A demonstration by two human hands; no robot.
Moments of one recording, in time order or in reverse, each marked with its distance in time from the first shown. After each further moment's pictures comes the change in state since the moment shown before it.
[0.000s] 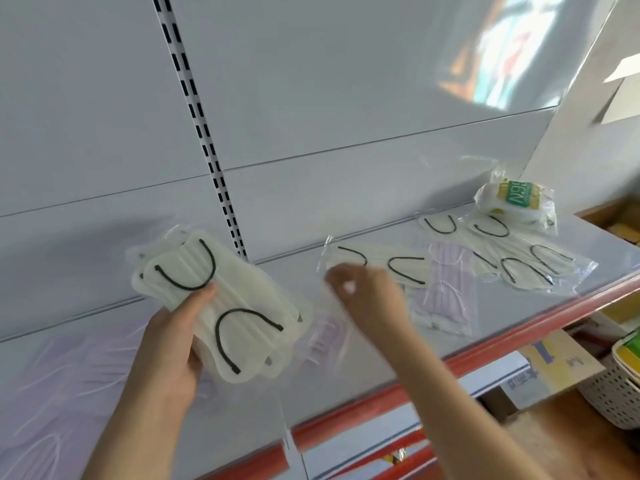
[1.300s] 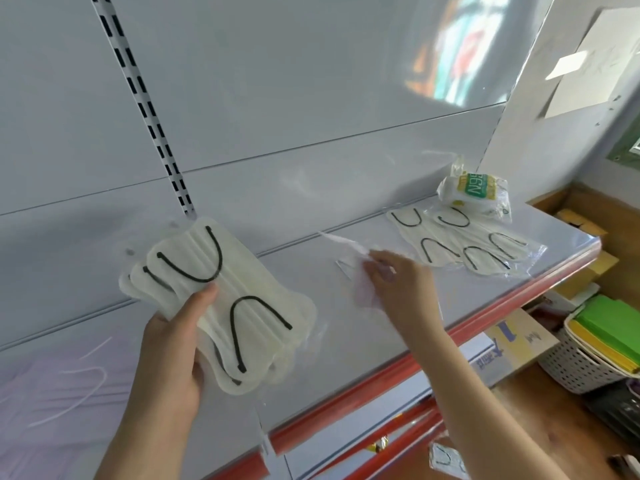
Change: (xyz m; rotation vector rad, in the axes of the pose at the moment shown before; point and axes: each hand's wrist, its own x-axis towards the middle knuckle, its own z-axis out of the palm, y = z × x) left_hand -0.008 -0.014 0.029 -0.045 -0.066 0.050; right_hand -0.014 0.055 -0.035 0.163 0.365 0.128
